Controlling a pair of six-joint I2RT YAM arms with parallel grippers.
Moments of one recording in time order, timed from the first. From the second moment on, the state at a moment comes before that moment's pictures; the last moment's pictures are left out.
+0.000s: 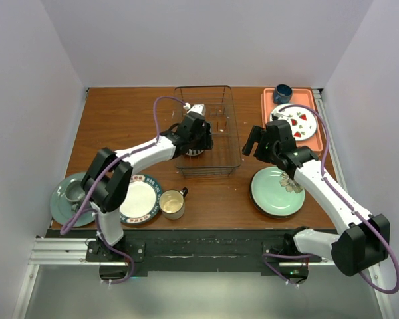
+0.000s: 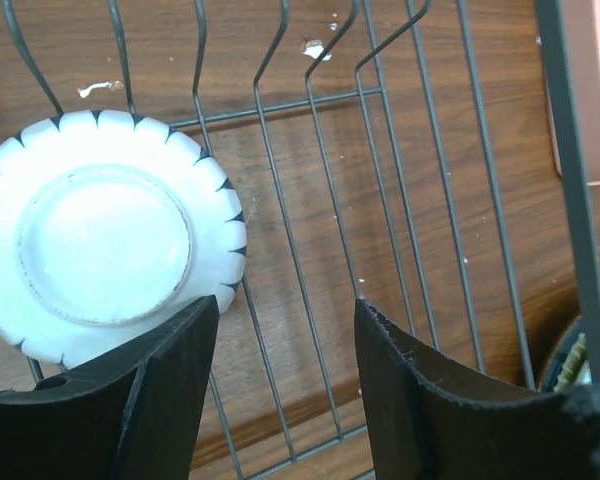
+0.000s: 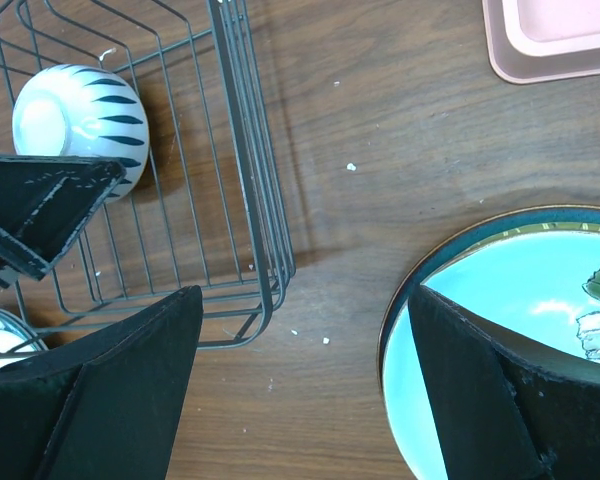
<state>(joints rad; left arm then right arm) -0.67 1.87 1.32 -0.16 -0.13 -0.56 0.38 1.20 0.99 -0.54 0.15 0.63</state>
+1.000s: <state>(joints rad) -0.51 1.09 1.07 -0.40 -0.23 -0.47 0.91 1.34 1.00 -0.42 -0.06 0.62</state>
